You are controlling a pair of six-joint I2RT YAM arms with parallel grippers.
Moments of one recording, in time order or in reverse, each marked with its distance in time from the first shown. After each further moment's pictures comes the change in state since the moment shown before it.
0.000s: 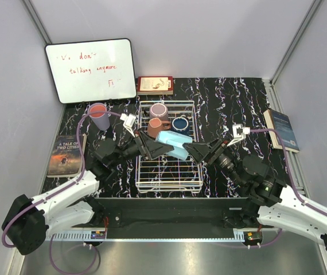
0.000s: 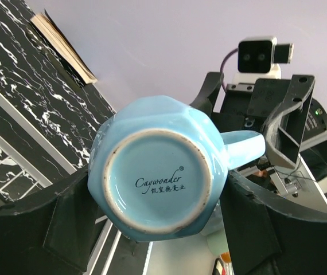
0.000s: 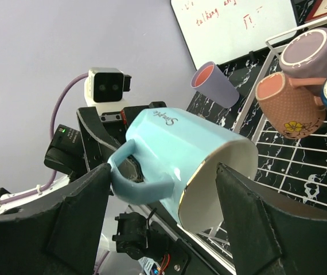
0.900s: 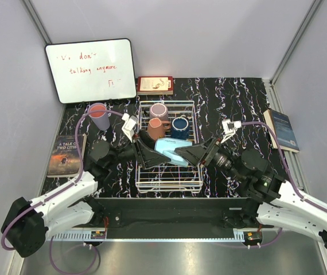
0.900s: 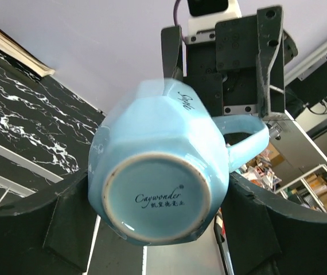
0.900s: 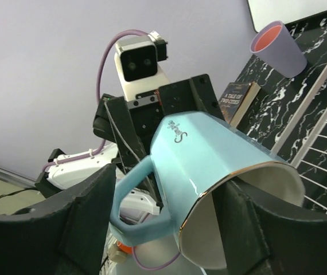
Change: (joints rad) left arm 0.019 -0.027 -0.010 0.112 0.245 0.040; right arm 0.000 0.076 0.089 0.010 -0.235 0.067
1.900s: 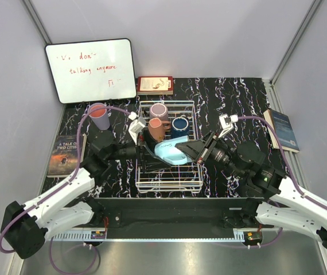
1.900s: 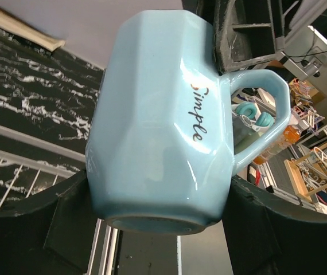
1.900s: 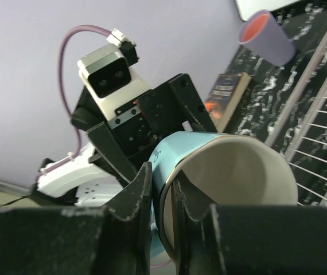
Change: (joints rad) left arm 0.011 -0.009 0.147 -0.353 0.158 0.331; right arm -0.023 0.073 0.097 -0.083 -0.031 0.052
